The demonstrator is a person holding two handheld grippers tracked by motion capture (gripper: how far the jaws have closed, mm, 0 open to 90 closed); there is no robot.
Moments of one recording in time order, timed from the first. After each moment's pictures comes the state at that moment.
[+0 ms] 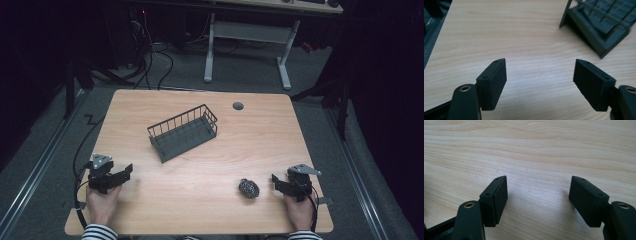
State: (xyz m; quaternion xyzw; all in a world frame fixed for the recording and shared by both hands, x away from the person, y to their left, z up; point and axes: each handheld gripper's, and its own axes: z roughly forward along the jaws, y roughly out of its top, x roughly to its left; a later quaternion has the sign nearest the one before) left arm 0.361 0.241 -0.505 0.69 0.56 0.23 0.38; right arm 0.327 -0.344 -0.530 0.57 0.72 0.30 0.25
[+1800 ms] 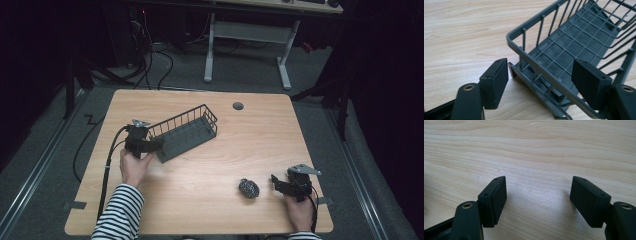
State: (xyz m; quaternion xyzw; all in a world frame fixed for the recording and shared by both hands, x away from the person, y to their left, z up) left arm 0.449 0.148 -0.461 0.74 0.54 0.19 0.35; right arm 0.327 -0.344 -0.530 0.57 0.72 0.31 0.25
